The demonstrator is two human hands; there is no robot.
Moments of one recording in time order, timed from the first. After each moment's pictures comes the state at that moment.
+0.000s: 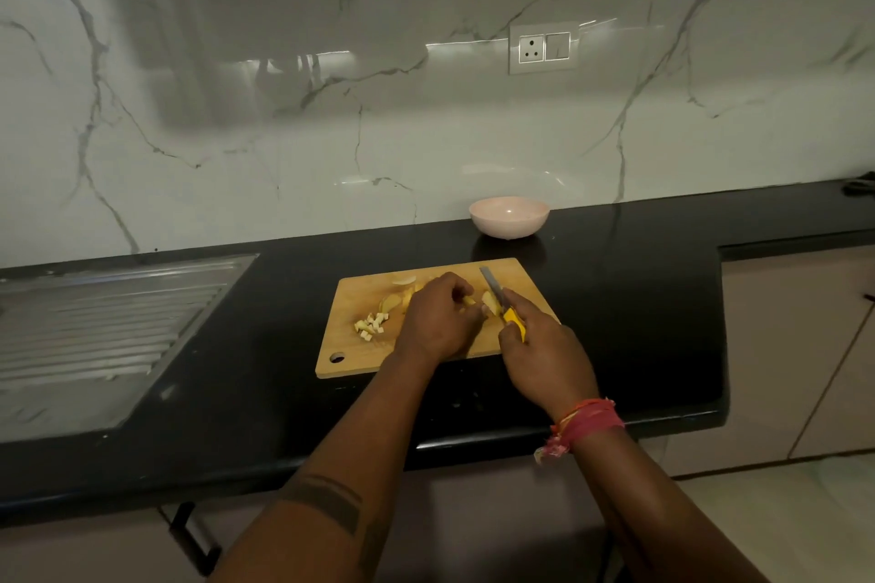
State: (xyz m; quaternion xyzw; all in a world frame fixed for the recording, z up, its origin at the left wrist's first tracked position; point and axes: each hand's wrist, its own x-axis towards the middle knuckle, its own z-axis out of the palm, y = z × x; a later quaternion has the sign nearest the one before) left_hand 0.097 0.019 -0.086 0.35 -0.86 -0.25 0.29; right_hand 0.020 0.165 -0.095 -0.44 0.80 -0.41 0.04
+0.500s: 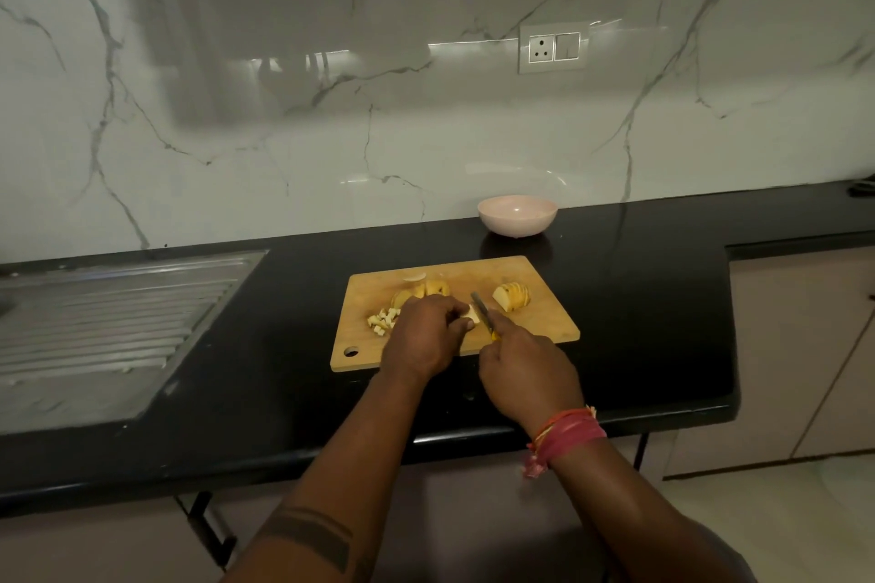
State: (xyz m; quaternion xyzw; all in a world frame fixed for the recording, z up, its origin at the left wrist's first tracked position) left_hand 0.133 0.008 -0.109 0.31 -0.89 -0.19 0.29; right_hand 0.065 0.159 -0.093 -0.44 0.84 -0.33 0.00
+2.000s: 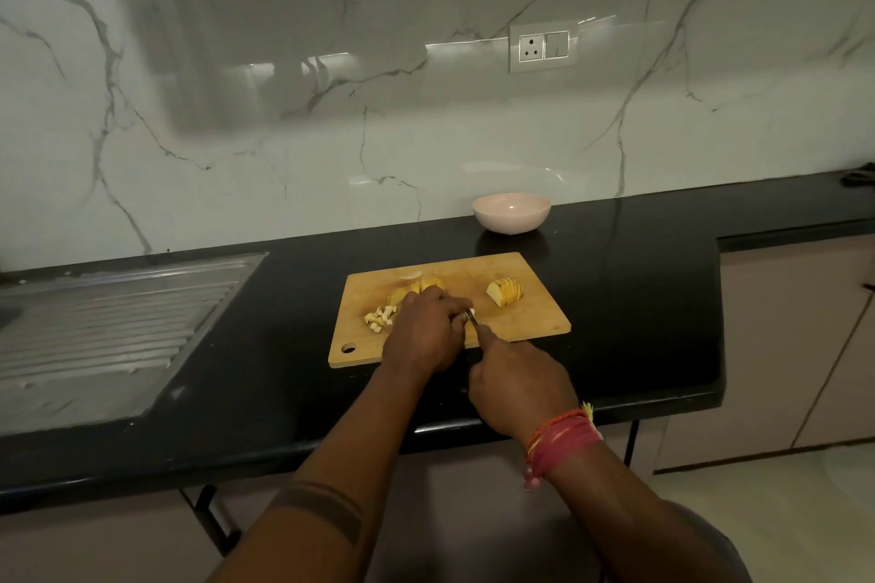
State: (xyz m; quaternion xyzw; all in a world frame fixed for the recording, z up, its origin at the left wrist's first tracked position) left_hand 0.130 0.015 -0.111 0.31 -0.91 -0.10 0.24; right_hand 0.075 0.174 -0.098 -0.49 0.84 -0.23 -0.02
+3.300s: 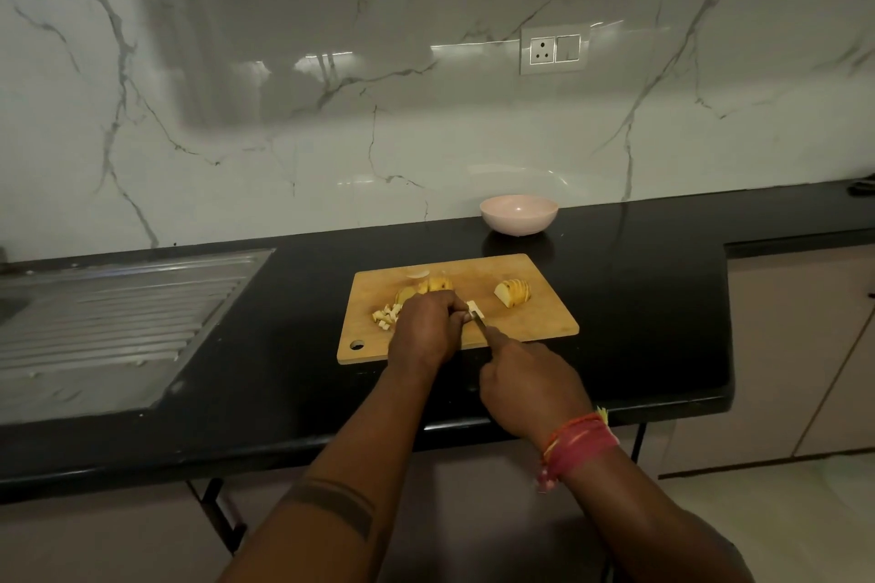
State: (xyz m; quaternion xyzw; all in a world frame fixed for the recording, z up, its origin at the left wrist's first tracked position) left_hand 0.132 0.019 -0.102 0.36 -0.86 -0.20 0.31; right_hand 0.075 0.174 -0.097 -0.49 0.83 -0.24 -0.01
